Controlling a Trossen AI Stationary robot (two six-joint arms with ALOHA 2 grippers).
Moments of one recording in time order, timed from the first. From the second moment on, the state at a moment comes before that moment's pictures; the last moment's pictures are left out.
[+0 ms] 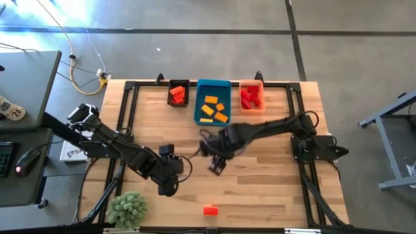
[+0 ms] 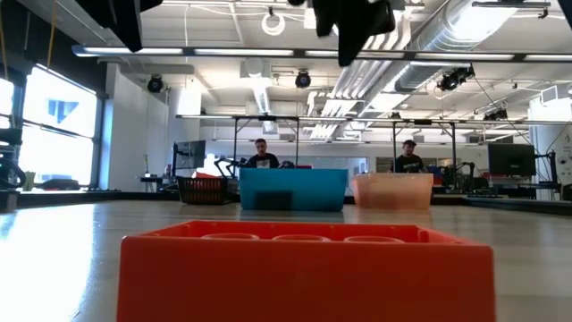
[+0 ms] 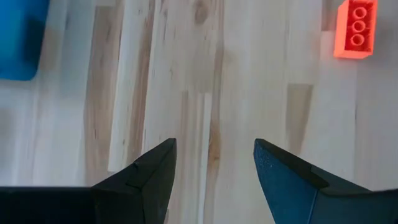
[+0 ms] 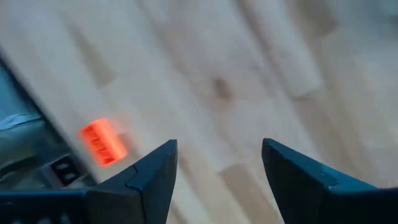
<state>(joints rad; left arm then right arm) -0.46 1.55 1.30 -1.00 -0.33 -0.58 0.21 2.04 2.03 -1.37 -0.05 0.79</state>
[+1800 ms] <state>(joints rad) -0.46 1.54 1.30 -1.00 -0.33 -0.62 0.62 2.38 2.03 -0.86 0.12 0.65</state>
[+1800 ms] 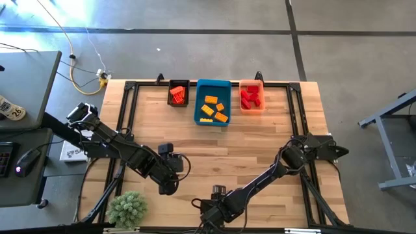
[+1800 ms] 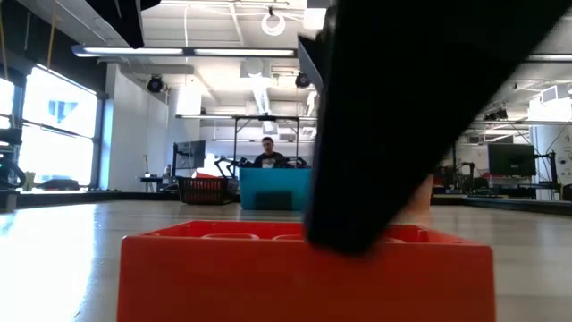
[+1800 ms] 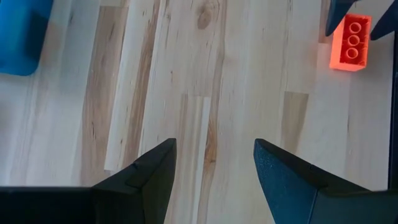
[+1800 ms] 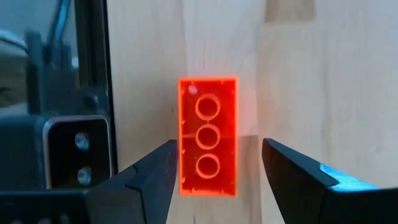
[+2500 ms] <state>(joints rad) -0.45 1.54 1.30 -1.06 -0.33 -0.62 0.57 2.42 2.03 -0.85 0.05 0.65</state>
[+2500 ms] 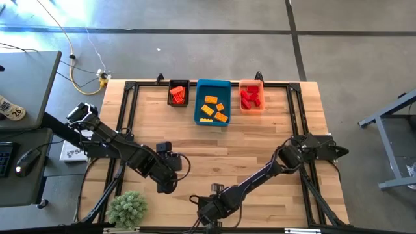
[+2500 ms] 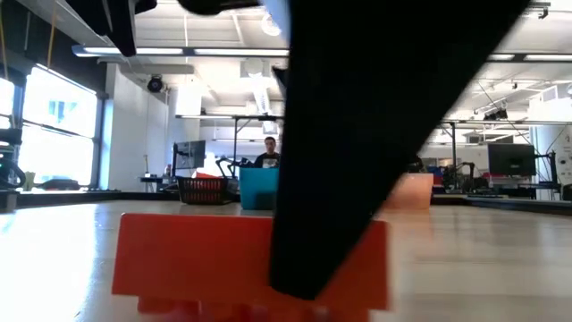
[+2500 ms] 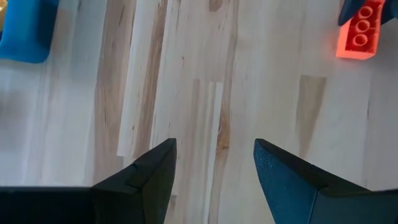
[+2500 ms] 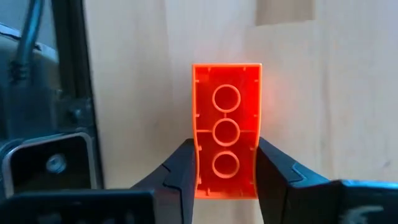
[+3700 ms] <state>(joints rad) 0.29 1.54 1.30 -1.13 -0.10 -0.08 0.28 2.40 2.34 -1.45 0.28 0.31</state>
